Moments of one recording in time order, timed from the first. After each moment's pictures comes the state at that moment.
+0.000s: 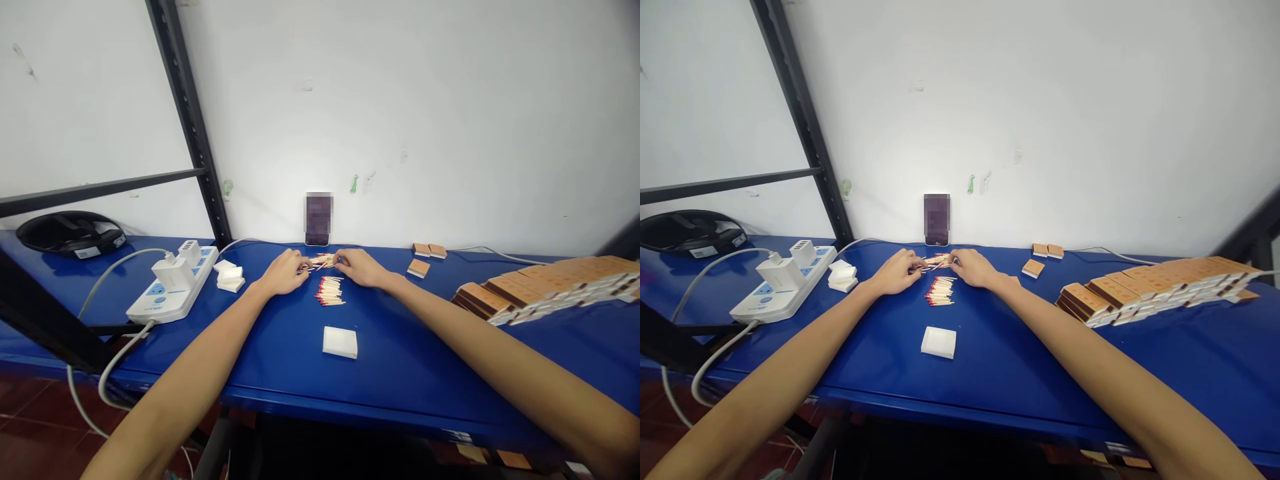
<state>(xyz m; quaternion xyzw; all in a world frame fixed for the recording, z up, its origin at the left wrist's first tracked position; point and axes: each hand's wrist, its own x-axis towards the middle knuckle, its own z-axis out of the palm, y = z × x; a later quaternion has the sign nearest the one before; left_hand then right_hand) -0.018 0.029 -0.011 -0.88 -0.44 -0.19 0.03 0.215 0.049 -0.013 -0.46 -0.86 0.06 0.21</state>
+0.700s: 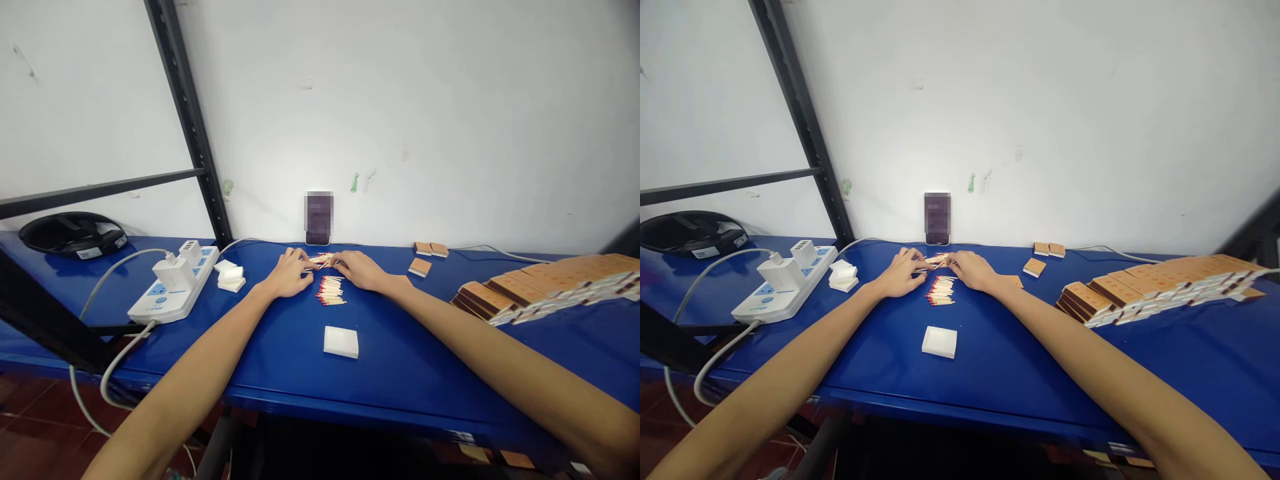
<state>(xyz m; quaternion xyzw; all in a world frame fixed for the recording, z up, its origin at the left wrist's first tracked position) -0.013 0.025 -0.016 -0.88 -0.44 -0.17 0.02 0.216 0.052 -0.027 -0.44 -0.88 0.00 0.19</state>
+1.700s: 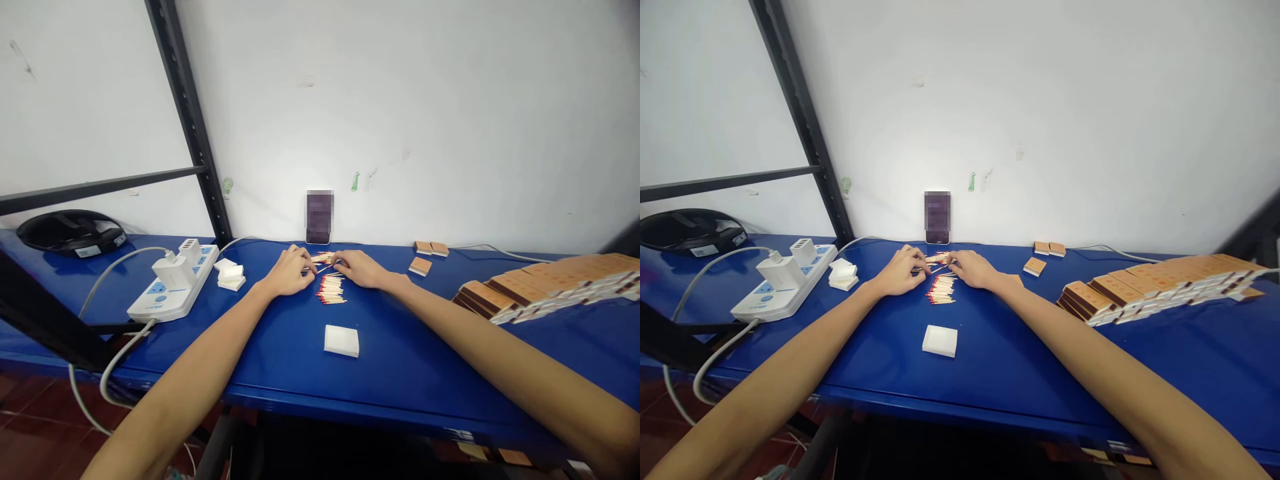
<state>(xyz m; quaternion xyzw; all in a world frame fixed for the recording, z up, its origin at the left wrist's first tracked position) -0.011 0.021 -0.009 -0.89 -0.41 -0.20 0.01 0.214 0.046 -0.016 -0.43 -0.88 0.06 0.20</state>
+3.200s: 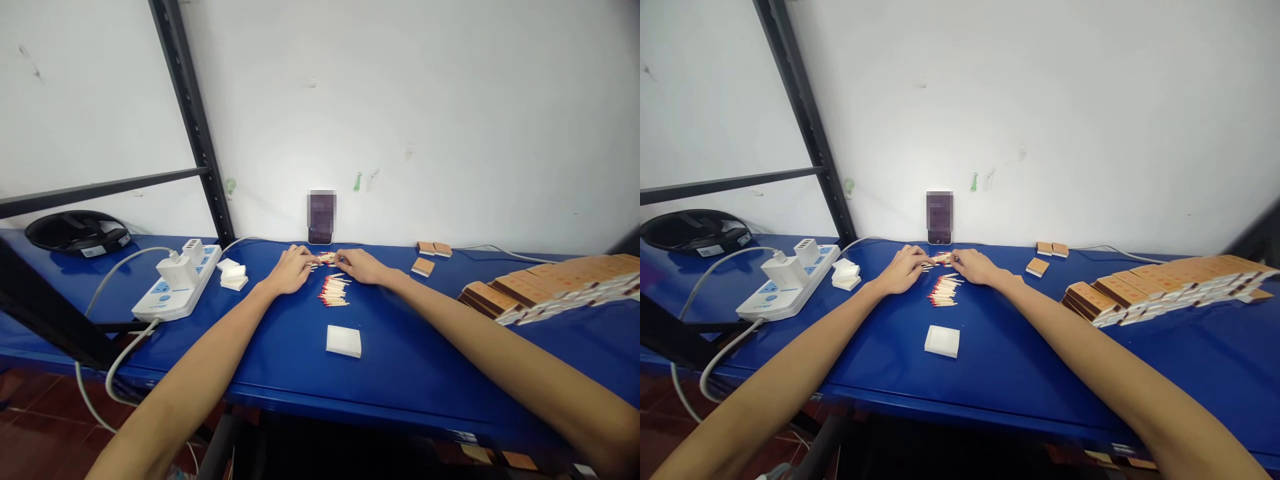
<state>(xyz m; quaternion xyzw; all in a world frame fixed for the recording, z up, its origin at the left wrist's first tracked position) -0.014 0.025 -0.012 -0.88 -0.42 -0.21 0.01 0.214 0.057 -0.016 -0.45 -0.87 0.06 0.17</state>
